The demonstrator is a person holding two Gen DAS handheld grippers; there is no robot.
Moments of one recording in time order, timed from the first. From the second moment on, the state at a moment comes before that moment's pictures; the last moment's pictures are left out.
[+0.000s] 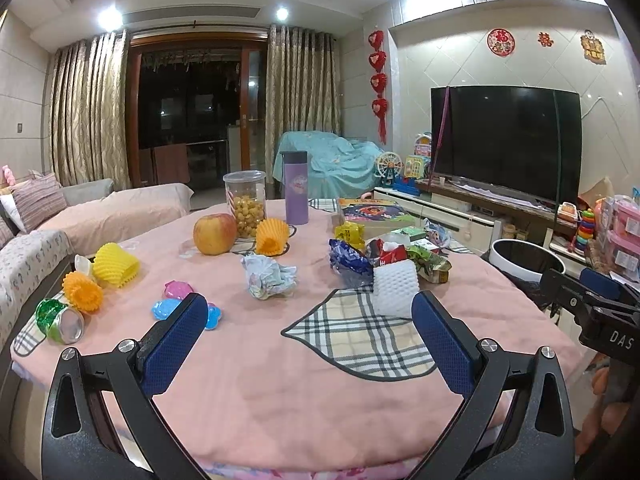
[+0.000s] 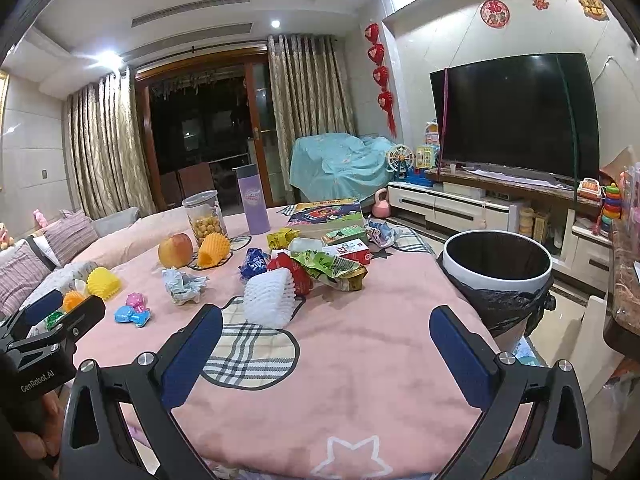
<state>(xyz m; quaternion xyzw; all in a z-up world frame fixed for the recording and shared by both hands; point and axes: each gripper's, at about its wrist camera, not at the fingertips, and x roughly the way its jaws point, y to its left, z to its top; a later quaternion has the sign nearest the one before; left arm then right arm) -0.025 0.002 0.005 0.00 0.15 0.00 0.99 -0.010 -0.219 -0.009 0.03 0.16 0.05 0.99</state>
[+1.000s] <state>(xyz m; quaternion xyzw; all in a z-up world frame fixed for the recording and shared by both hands) -0.026 -0.001 0.005 0.00 0.15 0.00 0.99 -0.013 -0.218 -0.007 0.04 0.16 0.06 0.98</state>
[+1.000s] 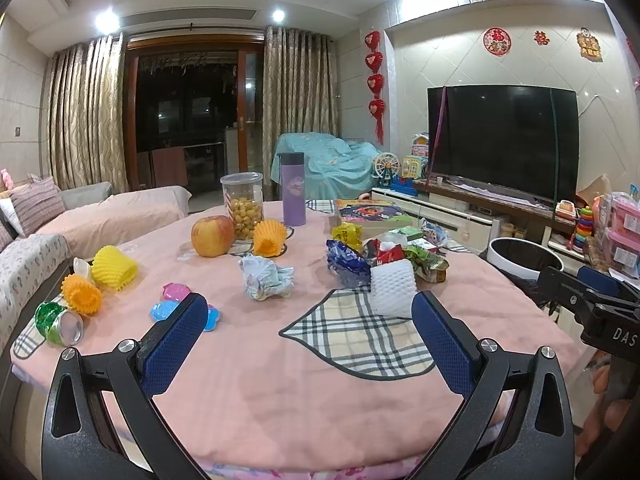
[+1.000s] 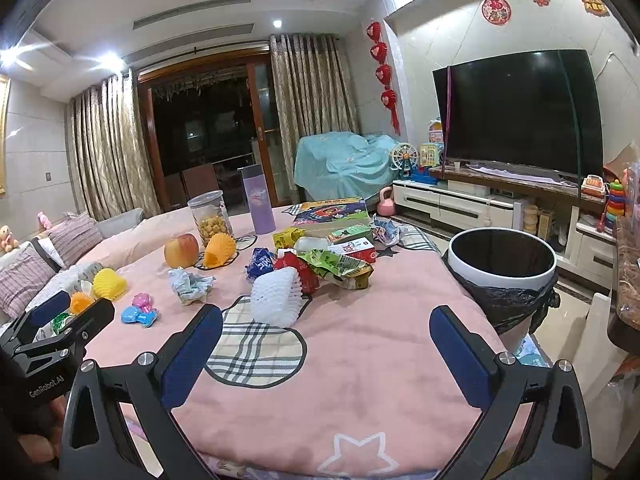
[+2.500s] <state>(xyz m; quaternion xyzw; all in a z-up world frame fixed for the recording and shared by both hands) 0.111 0.073 -0.041 -0.01 0.29 0.03 0.96 0.119 -0.162 -0.055 0.06 0.32 0.14 0.94</state>
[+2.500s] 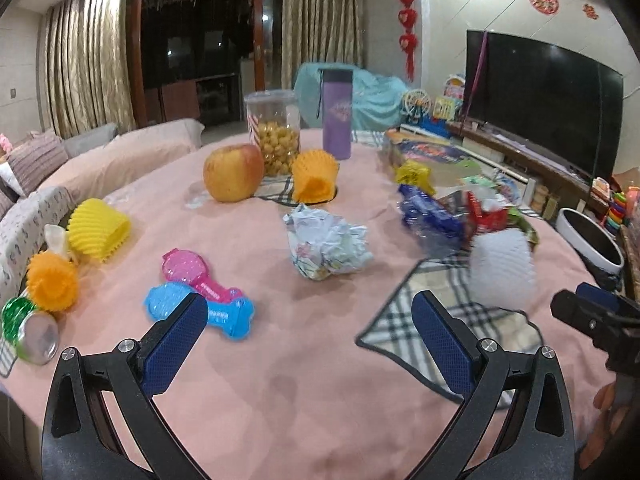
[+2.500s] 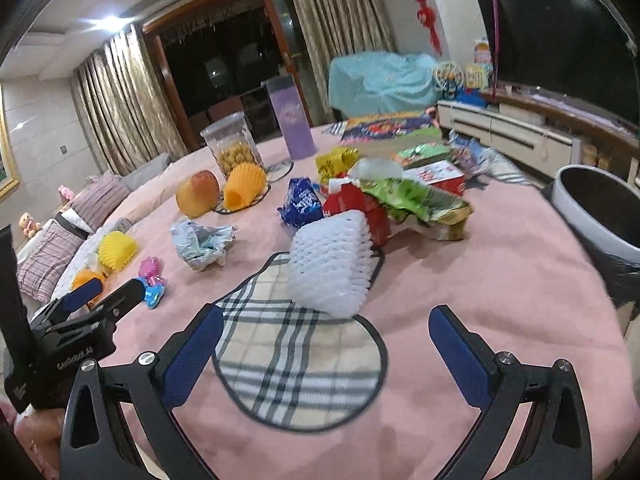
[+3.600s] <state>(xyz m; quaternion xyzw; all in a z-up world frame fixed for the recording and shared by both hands) 0.131 -0.009 -0.042 -0.02 0.34 -0.12 0.93 0.114 -0.241 -0.059 0.12 0.34 0.16 0.92</state>
